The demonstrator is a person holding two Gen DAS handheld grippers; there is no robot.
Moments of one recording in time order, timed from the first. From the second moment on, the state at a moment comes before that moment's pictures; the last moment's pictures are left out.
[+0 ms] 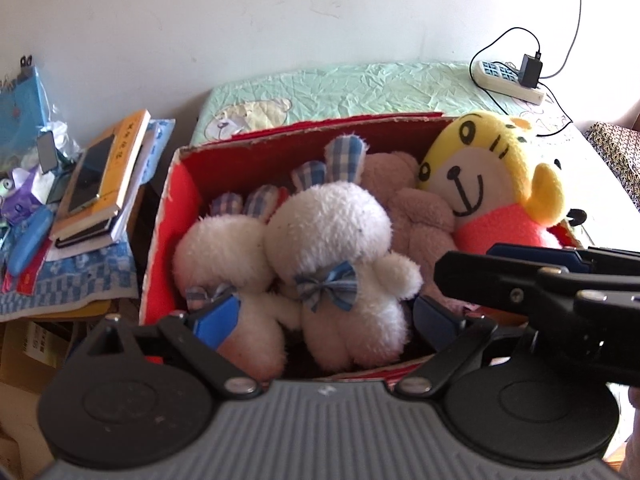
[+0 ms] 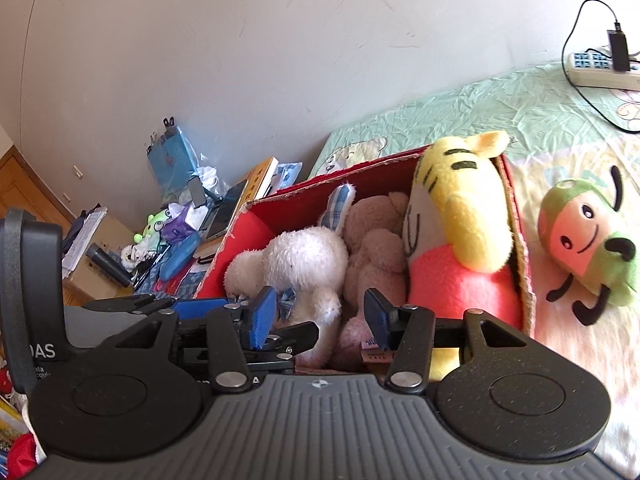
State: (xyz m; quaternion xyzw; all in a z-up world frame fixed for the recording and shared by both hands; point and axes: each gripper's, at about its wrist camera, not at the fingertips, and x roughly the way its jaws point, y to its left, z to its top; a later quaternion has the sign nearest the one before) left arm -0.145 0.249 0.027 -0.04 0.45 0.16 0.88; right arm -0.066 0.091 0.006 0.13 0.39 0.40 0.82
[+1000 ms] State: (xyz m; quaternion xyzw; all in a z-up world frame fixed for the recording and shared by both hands) left arm -0.148 0.195 0.049 0.00 0.43 0.11 0.89; right arm -0.094 0.027 0.011 0.17 0.37 0.31 0.86
